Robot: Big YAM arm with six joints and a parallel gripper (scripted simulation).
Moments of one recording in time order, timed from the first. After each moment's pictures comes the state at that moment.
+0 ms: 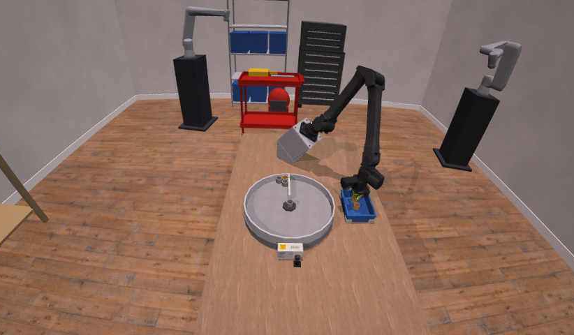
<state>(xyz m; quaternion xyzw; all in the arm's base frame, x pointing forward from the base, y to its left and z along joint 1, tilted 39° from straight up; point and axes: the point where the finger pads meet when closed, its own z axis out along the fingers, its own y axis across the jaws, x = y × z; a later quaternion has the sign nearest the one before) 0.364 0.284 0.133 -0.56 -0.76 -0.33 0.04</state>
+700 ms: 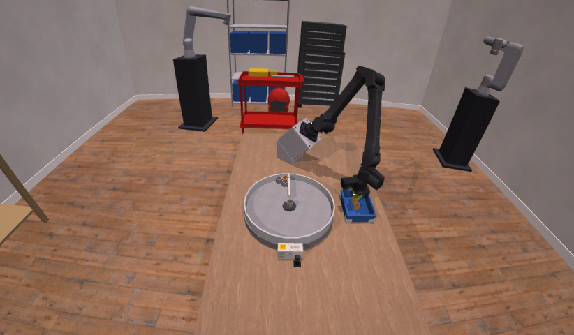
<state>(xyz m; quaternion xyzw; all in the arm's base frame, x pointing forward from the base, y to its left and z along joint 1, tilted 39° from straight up) 0.366 0.285 0.133 -0.56 -0.76 -0.33 0.04</state>
